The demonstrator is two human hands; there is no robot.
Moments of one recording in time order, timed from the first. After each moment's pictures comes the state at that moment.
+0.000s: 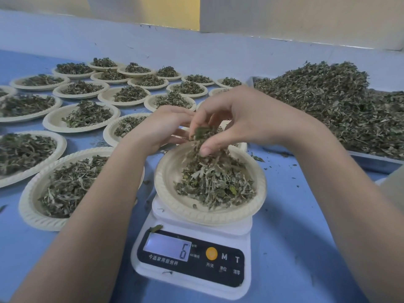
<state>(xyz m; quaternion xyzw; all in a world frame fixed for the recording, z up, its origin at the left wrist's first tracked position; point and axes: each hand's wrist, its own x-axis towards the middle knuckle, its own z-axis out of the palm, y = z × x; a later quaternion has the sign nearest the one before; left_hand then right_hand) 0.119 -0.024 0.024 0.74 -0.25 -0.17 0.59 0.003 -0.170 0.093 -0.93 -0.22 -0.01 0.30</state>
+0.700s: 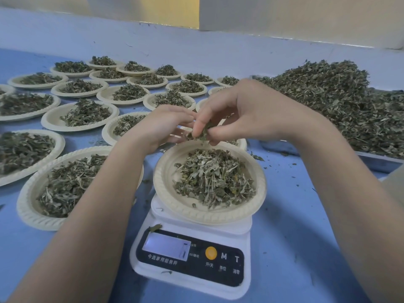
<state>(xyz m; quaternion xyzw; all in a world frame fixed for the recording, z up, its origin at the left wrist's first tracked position) 0.117 -0.025 0.025 0.76 -0.23 -0.16 0.59 -0.001 -0.172 0.097 -0.93 -0.22 -0.03 0.28</state>
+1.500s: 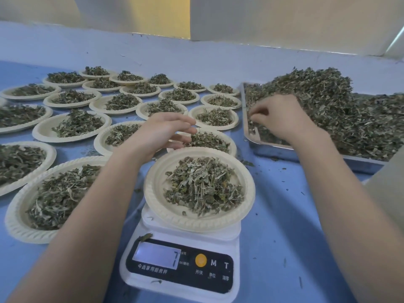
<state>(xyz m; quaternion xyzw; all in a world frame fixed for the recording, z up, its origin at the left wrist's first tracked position) 0.116 -0.032 0.025 0.75 -0.22 -0.14 0.61 0.037 -0.265 0.070 -0.98 0.09 -0.17 0.08</state>
